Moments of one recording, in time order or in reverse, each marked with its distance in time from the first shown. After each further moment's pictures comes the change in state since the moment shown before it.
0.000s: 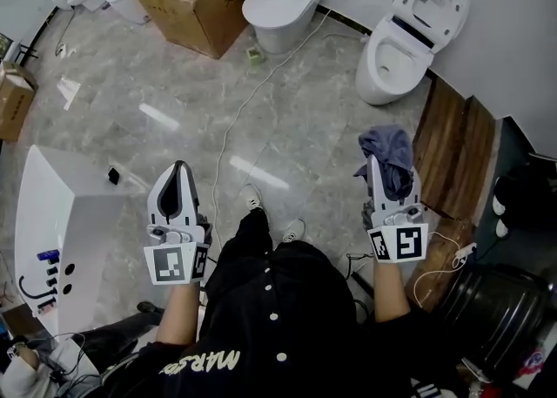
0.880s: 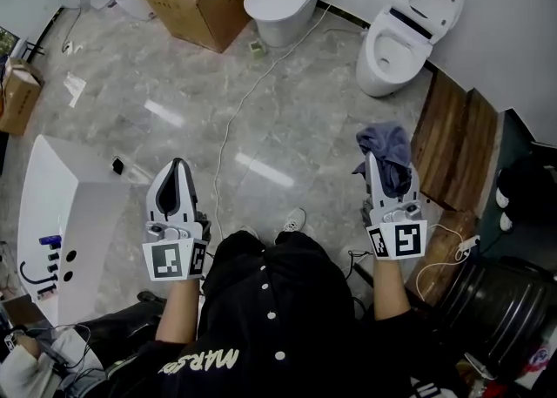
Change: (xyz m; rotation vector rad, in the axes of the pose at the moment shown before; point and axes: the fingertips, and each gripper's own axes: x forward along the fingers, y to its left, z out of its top) left arm -0.061 -0.032 0.012 -0.001 0.031 0.048; right arm -0.068 0.004 0.007 0.012 -0.013 0.014
